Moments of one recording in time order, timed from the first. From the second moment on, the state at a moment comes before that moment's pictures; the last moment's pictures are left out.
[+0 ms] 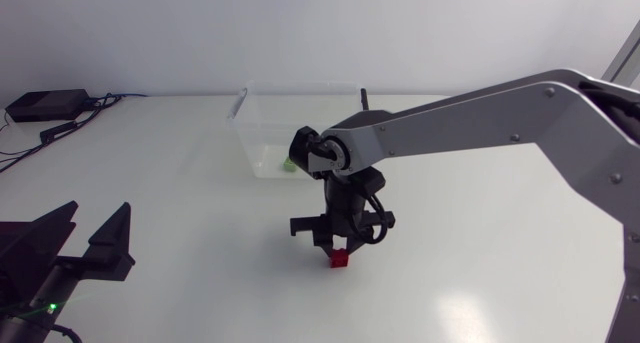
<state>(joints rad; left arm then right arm) 0.00 0.06 0.04 -0.04 0.01 0.02 0.73 2.07 1.41 -0.92 -0.02 0.64</state>
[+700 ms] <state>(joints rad) 0.00 0.06 0.04 -0.04 0.01 0.02 0.66 1.87 1.70 -0.80 0.24 0.46</state>
